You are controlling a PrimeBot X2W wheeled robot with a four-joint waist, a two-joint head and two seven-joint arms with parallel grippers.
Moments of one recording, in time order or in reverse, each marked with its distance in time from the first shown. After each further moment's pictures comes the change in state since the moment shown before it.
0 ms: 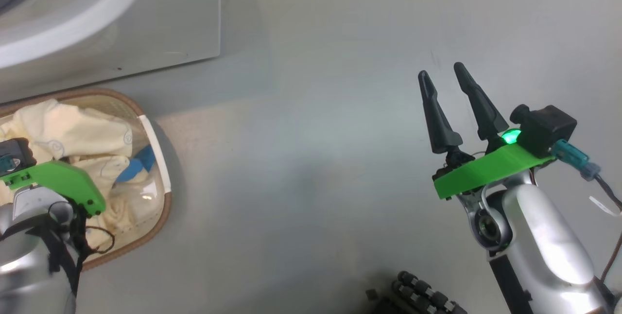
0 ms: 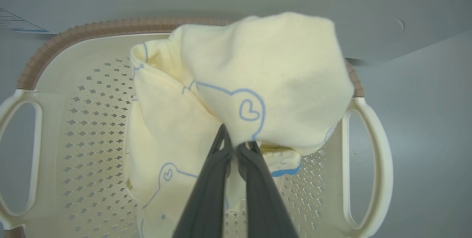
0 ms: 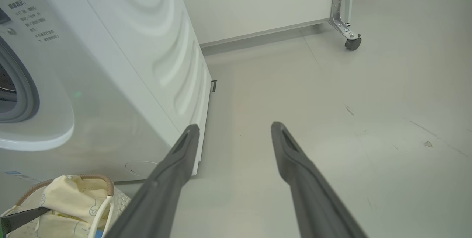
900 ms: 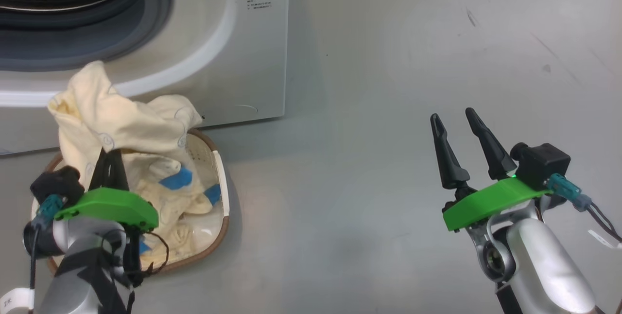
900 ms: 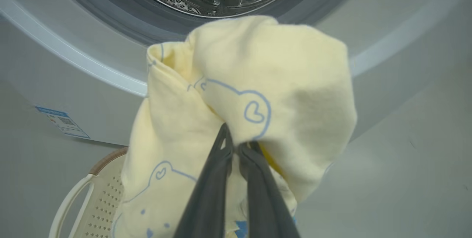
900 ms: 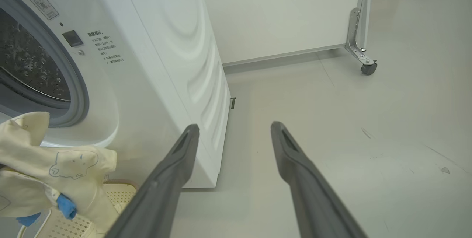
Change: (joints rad) left arm 0.318 -0.104 0.051 -0.568 0.032 -0.007 -0.123; right arm 0.104 0.000 -0.047 0.054 -0.071 0.000 0.000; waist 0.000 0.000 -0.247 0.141
